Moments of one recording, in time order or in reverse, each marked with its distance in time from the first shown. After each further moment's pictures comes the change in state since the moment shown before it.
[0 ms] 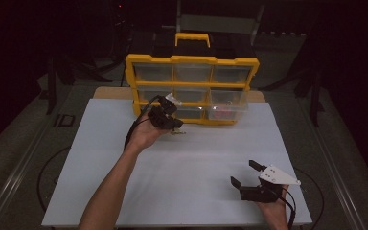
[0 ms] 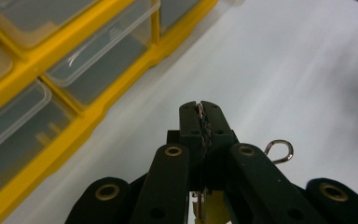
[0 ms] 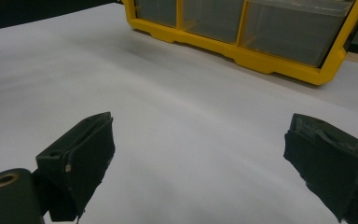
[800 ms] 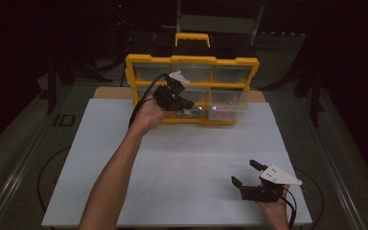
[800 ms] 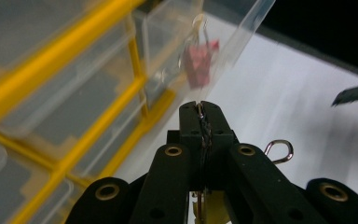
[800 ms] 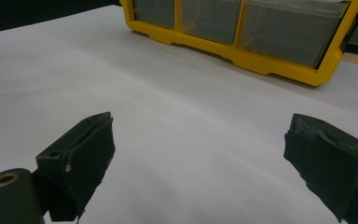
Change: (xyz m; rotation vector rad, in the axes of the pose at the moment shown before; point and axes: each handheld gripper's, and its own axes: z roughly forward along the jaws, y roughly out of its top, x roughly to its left) left arm -0.004 0.060 -0.040 -0.147 -0.058 0.090; right arm -0.002 0.000 -0.002 -0.005 -0.001 0.005
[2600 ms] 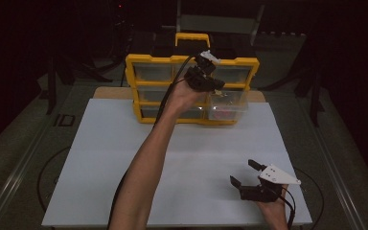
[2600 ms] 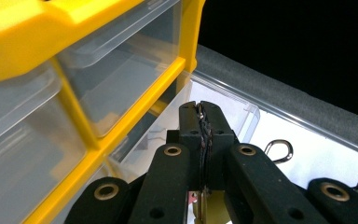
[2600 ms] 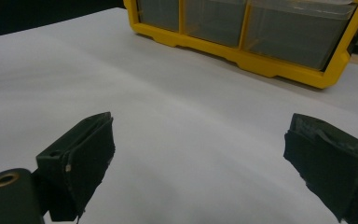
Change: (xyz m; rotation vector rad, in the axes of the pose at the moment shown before) left arm -0.012 0.077 0.047 -0.111 -0.016 -0.001; right arm 0.002 0.001 0.002 -0.008 0.012 0.010
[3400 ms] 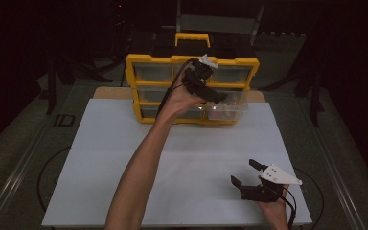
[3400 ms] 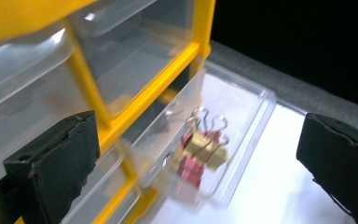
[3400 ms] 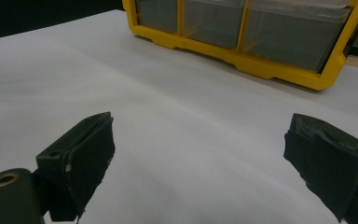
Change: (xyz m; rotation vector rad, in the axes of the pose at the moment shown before) left arm 0.000 -0.020 -0.012 0.010 0.064 0.005; right arm 0.000 0.001 -0.002 -0.008 -0.005 0.001
